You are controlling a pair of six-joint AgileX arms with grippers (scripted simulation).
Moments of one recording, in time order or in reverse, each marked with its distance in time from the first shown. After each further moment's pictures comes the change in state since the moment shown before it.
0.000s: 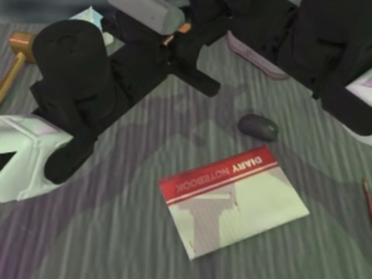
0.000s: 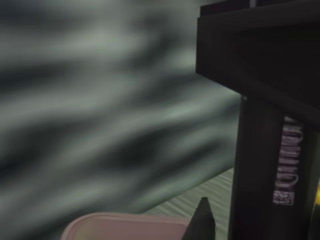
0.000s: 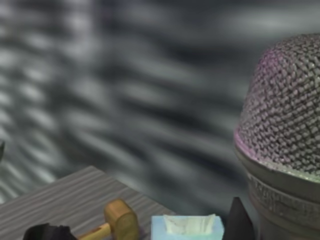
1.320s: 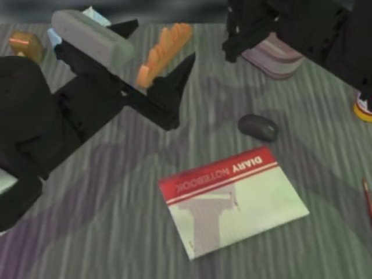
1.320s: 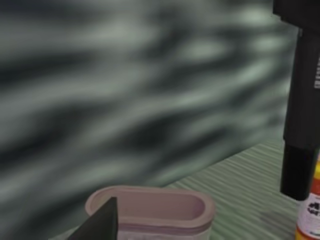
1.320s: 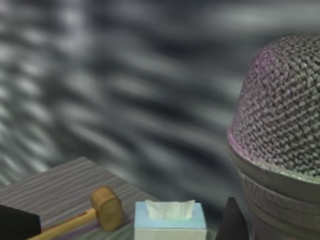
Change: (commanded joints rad) left arm 0.073 -0.252 -0.228 -0.050 0.009 0.012; right arm -0.101 -0.113 -0.082 -0.003 -0.099 -0.007
